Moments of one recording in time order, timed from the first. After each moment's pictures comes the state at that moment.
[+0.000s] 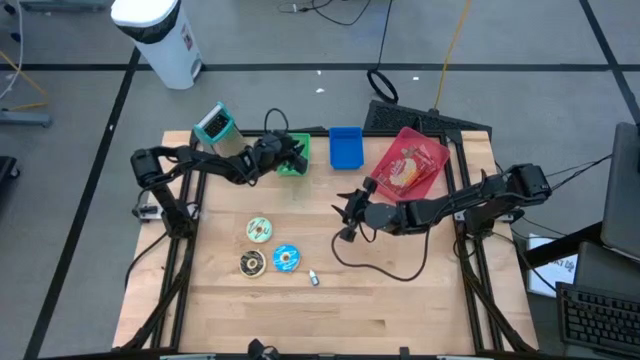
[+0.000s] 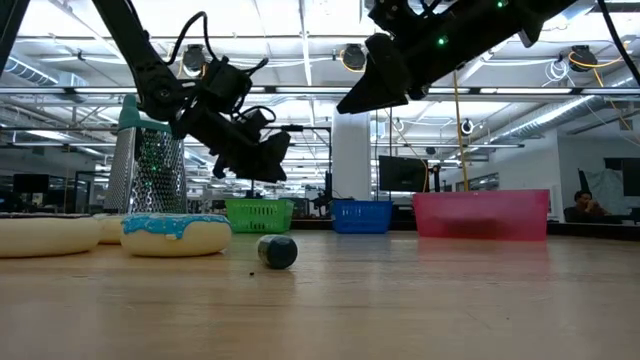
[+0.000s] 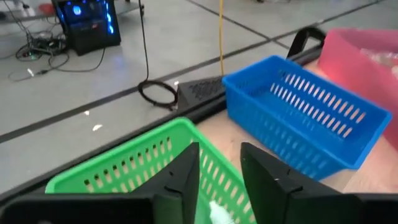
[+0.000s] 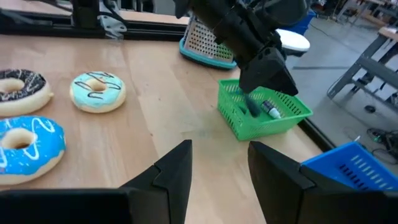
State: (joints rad) left arm 0.52 1.72 0.72 0.62 -0.26 -0.21; right arm 0.15 1.52 0.83 0.27 0.62 0.03
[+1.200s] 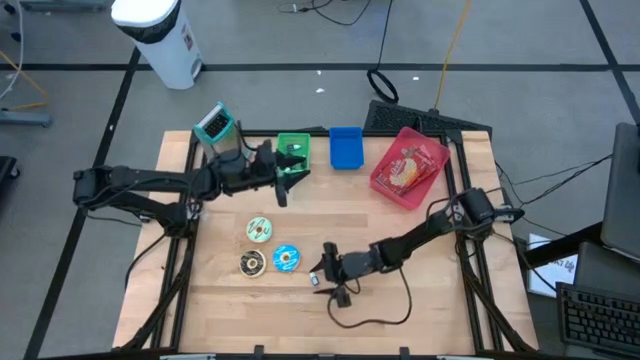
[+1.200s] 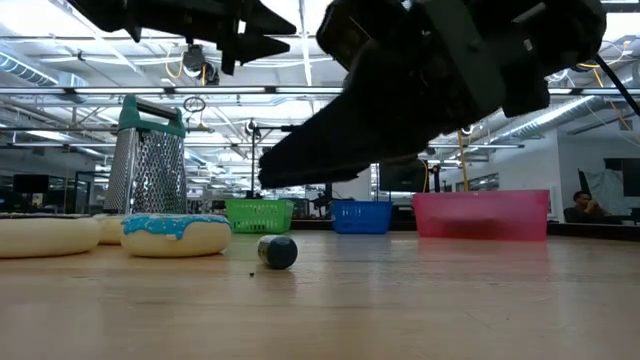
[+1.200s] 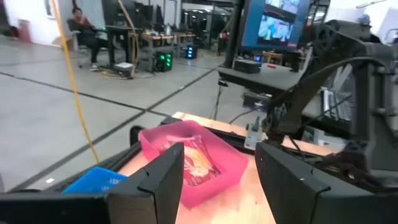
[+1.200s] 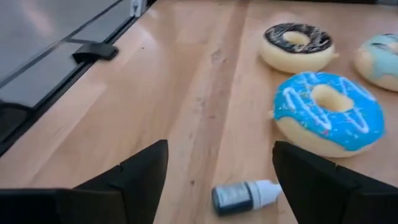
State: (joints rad) left arm 0.18 1.19 0.72 0.47 -0.09 -0.11; right arm 0.35 2.00 0.97 0.61 0.07 0.09
